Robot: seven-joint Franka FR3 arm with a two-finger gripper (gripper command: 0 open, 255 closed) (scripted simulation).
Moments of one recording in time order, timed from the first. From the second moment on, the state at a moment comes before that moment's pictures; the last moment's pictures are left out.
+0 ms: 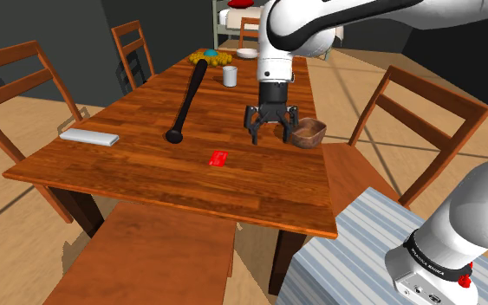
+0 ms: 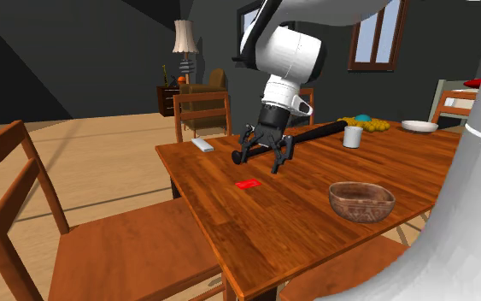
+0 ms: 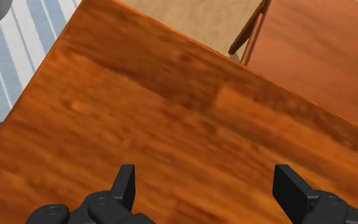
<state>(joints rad) 0.00 -0.04 0.31 -2.00 0.33 1.70 0.61</state>
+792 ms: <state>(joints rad) 0.04 0.46 0.30 -1.57 0.36 1.75 0.94</state>
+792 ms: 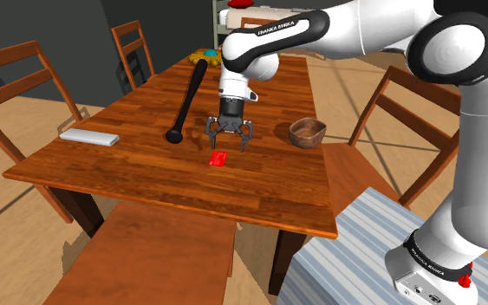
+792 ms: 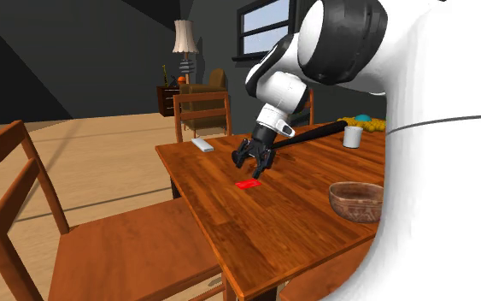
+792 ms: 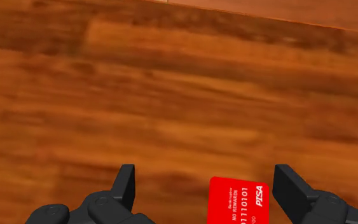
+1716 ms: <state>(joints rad) 0.09 0.65 0.29 -1.45 0.38 1.82 1.03</state>
